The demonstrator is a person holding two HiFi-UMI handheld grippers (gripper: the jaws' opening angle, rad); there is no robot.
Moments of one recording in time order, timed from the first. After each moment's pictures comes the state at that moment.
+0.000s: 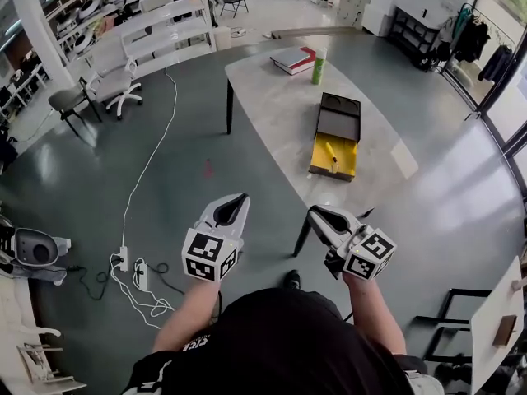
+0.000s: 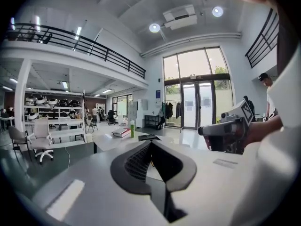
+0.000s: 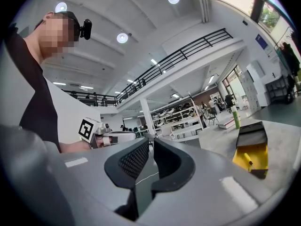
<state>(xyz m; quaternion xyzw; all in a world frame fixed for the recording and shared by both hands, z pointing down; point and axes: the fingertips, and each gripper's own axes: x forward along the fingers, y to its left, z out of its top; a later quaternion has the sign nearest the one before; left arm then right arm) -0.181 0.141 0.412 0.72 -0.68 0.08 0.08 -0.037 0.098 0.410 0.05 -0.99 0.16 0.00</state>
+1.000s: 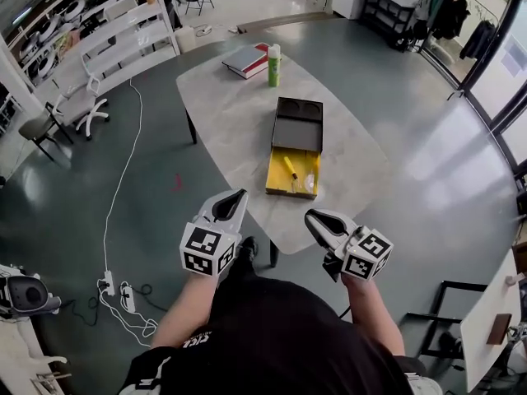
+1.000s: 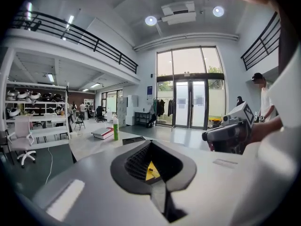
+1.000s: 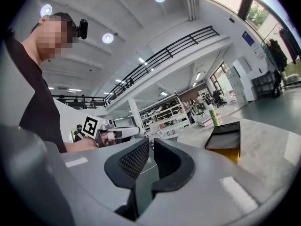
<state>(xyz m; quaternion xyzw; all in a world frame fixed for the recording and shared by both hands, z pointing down) -0.119 -0.065 0.443 0.76 -0.63 0.09 0.09 0.033 -0.076 0.453 0.10 -0.97 0.21 0.02</state>
